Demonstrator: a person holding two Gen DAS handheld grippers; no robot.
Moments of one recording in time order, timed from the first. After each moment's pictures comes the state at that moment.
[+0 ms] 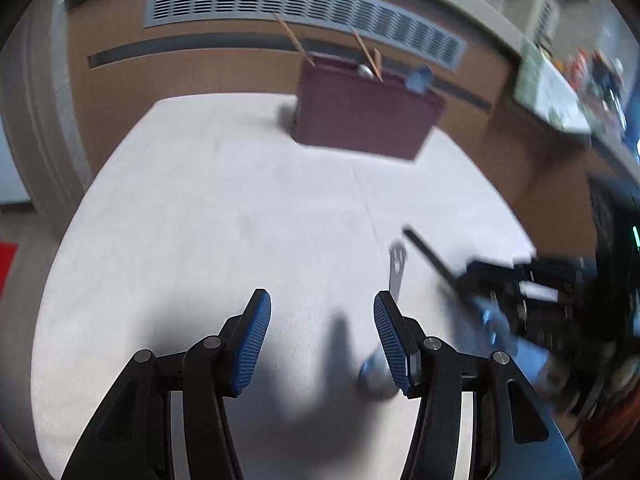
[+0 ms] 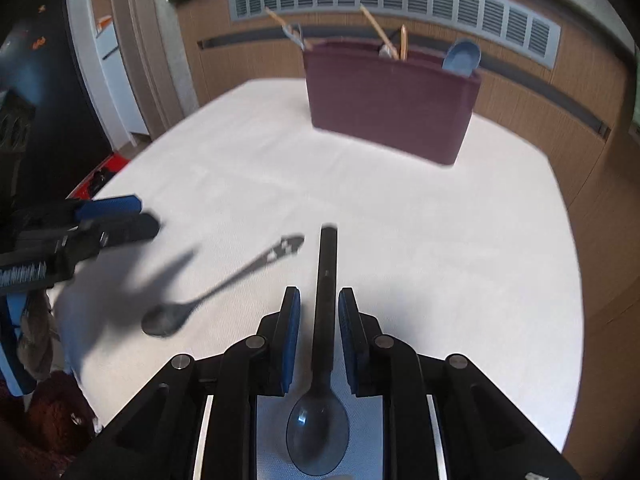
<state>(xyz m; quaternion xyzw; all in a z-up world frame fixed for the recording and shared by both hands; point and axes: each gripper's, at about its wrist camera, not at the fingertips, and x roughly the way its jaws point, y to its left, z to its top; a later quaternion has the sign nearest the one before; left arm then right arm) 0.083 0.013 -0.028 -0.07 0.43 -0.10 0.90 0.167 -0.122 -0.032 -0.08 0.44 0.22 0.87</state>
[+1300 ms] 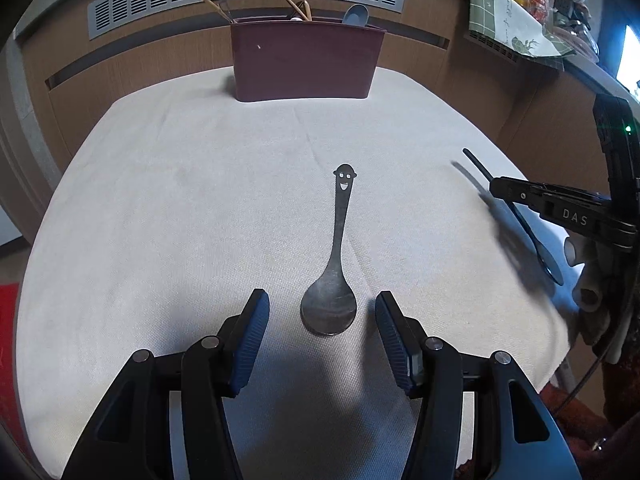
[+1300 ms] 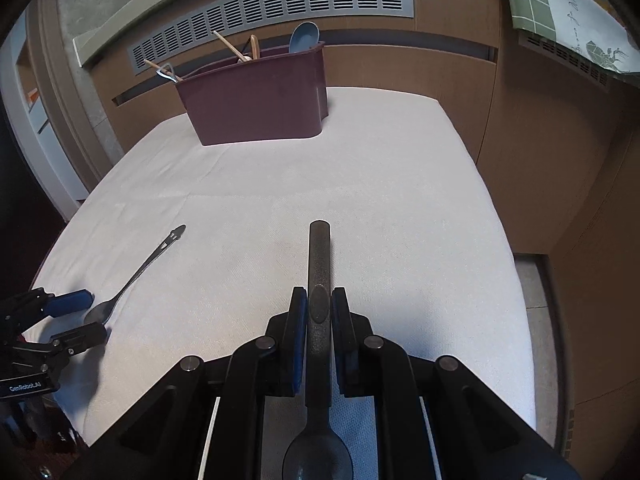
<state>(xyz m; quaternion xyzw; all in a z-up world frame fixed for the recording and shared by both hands) 0.059 -0.032 -0.045 0.00 0.46 -0.14 0.88 0.155 -0.208 -0.041 0.02 0.42 0.10 0.90</state>
